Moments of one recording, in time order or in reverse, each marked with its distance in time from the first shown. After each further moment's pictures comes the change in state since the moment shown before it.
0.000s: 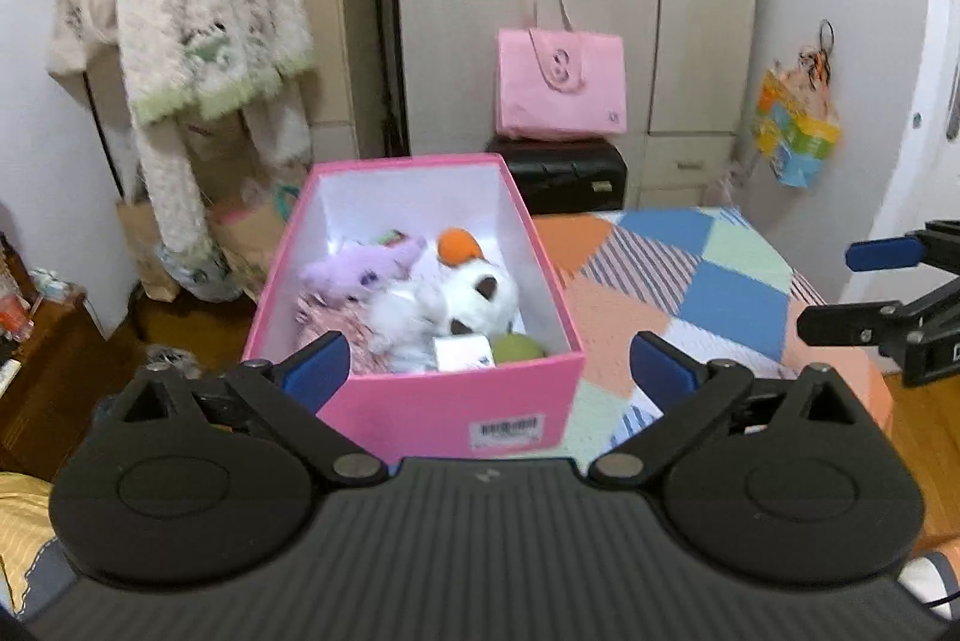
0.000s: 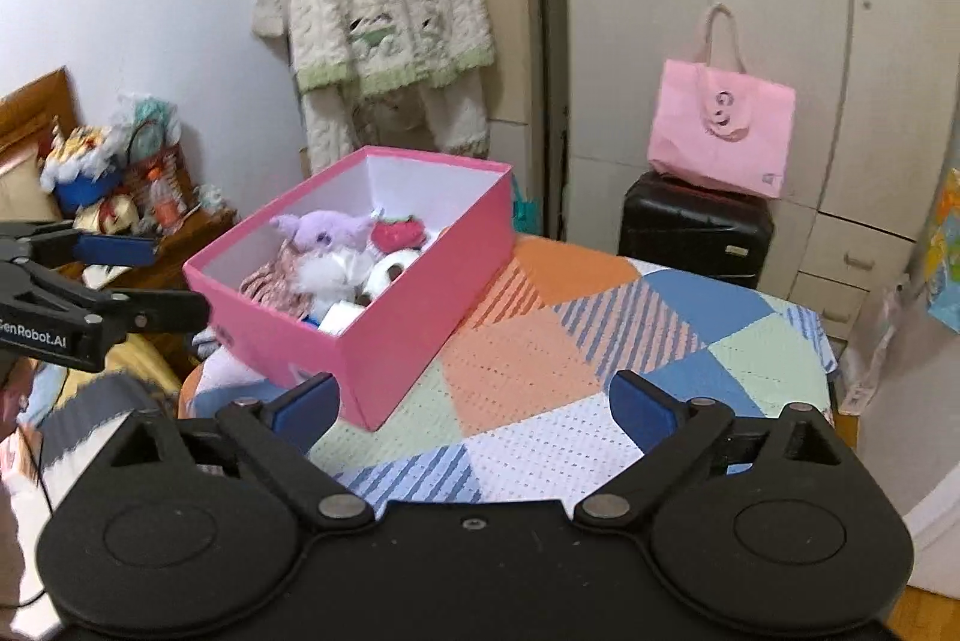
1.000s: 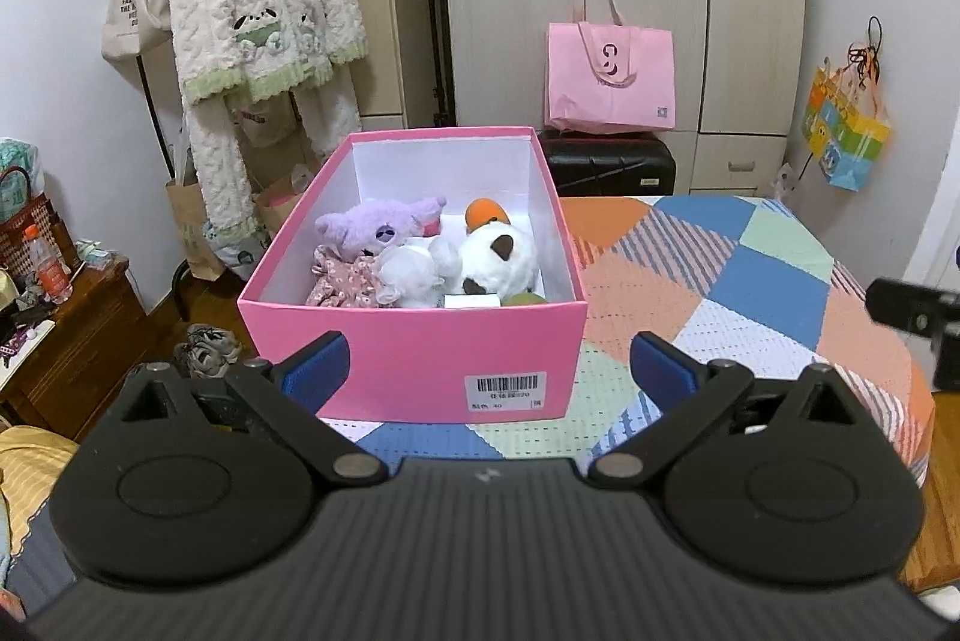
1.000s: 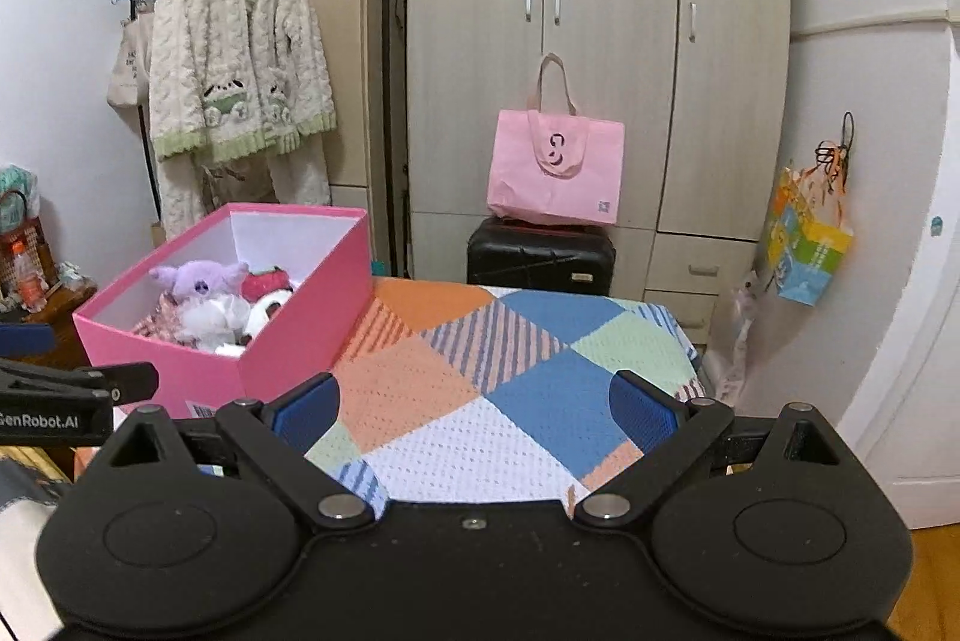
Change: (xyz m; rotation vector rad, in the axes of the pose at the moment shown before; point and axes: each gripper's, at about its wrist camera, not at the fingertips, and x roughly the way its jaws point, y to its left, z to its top) left arm 0.007 -0.034 -0.036 -0.035 -0.001 0.132; right arm -0.024 0.026 -0.041 0.097 -0.139 -0.343
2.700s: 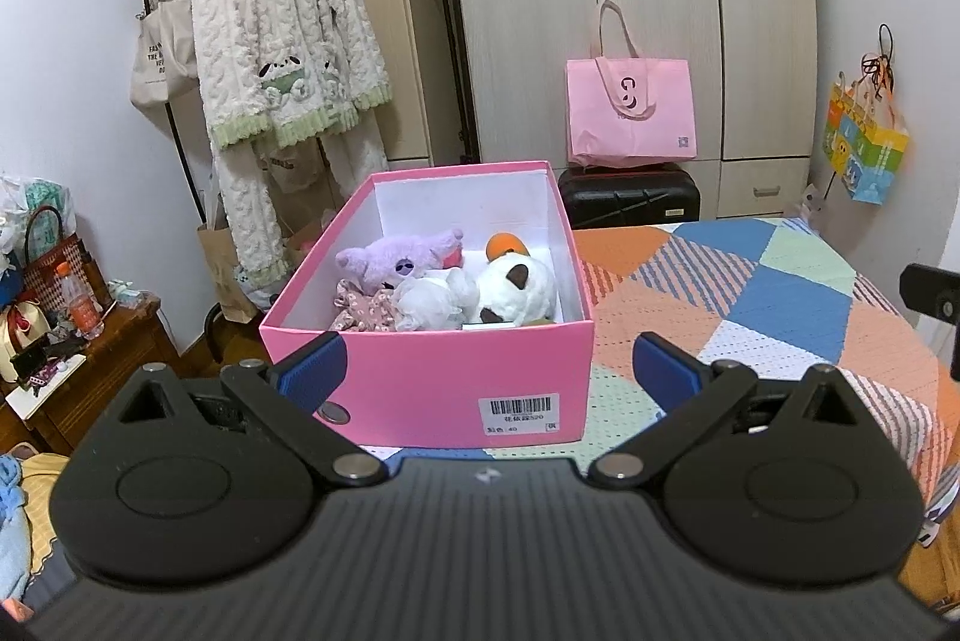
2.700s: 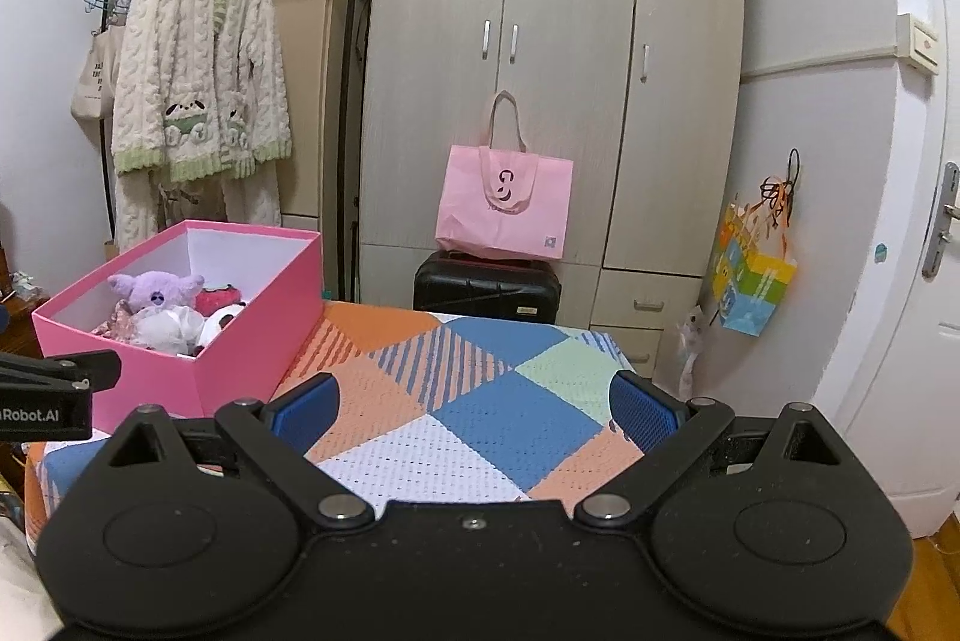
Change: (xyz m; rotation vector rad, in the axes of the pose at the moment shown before) left arm -0.008 -0.016 -0.010 0.032 -0.098 0.073; right arm -0.015 -0.004 -0.015 -0.024 -0.095 -0.111
